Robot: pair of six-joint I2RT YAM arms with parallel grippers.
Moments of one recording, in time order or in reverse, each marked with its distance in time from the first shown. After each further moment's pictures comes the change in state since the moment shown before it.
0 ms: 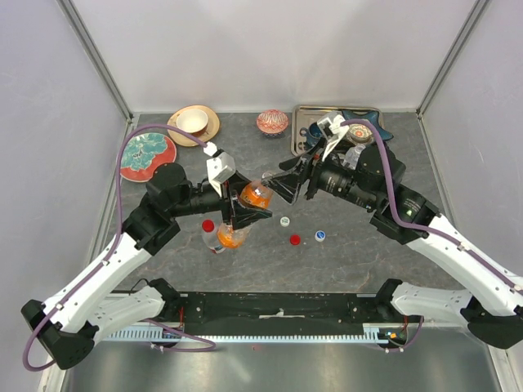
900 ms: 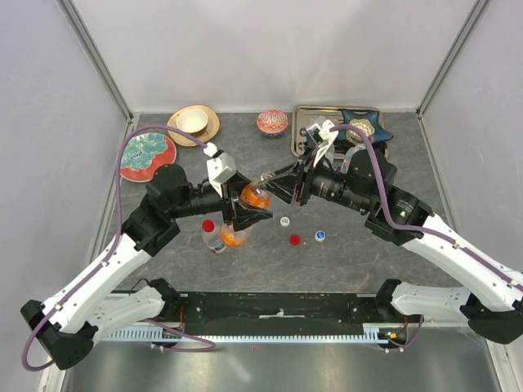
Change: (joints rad) left arm -0.008 0.001 0.003 0.004 -0.015 0.000; right arm 0.056 0.024 -0.008 0.001 -0.006 -0.007
